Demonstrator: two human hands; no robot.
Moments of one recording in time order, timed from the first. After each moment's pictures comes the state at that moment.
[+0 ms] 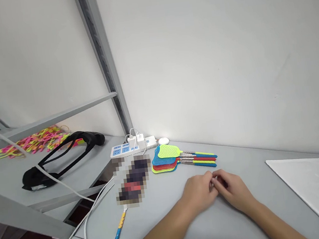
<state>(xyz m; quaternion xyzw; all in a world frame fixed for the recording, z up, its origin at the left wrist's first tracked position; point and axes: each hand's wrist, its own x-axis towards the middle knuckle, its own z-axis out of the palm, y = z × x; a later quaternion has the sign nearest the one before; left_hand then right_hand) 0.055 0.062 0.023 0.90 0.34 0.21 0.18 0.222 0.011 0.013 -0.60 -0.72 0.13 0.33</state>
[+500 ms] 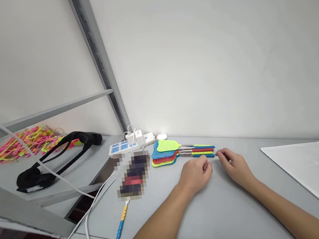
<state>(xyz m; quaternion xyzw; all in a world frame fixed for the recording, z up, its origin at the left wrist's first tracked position) 0.049 0.074 0.036 0.86 0.32 0.31 0.23 0.235 0.024 0.020 -0.67 -0.61 0.09 0.42</state>
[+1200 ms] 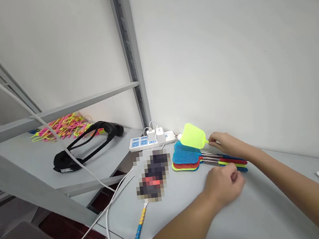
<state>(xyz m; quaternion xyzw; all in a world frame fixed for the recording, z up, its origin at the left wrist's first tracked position) 0.059 0.090 0.017 0.83 0.36 0.34 0.26 0.197 0.171 0.079 -0.54 -0.81 0.10 0.19</state>
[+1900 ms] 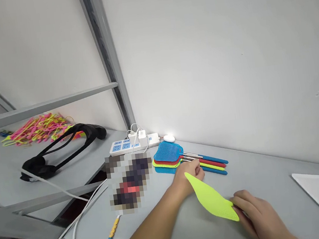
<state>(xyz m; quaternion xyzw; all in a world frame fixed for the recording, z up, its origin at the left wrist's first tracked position) 0.045 0.140 0.009 0.82 0.45 0.26 0.25 0.234 -0.003 0.010 -0.44 -0.84 -0.09 0.31</state>
